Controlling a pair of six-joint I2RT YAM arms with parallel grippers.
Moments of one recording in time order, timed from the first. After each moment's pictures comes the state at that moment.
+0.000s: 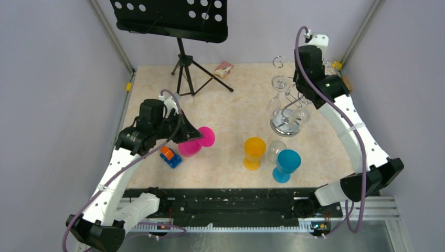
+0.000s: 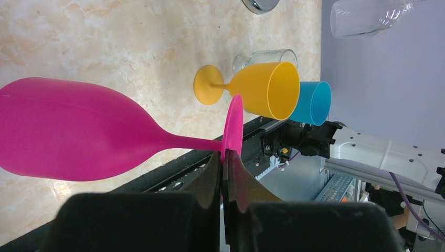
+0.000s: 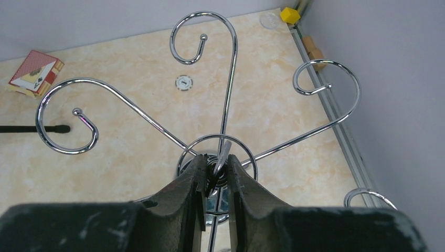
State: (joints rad) left arm -0.33 0.95 1.07 -0.79 0.51 -0.66; right arm 0.43 1.43 1.70 -0.76 0.68 0.27
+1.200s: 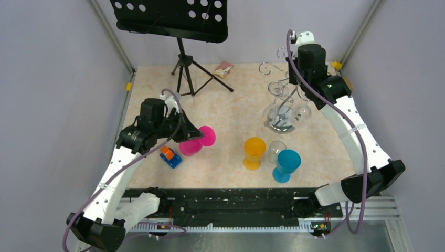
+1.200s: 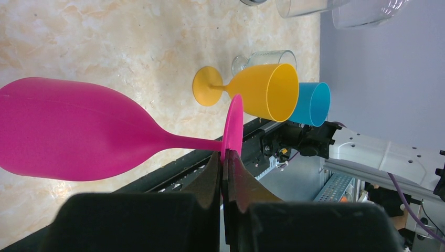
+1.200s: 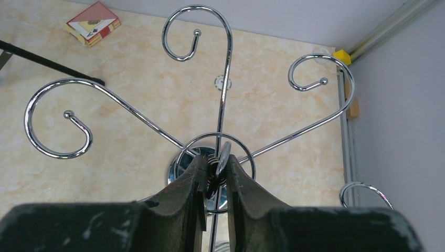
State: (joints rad) left arm -0.33 0.97 1.07 -0.78 0.51 -0.66; right arm 0.42 1.42 1.68 -0.69 0.39 -0.01
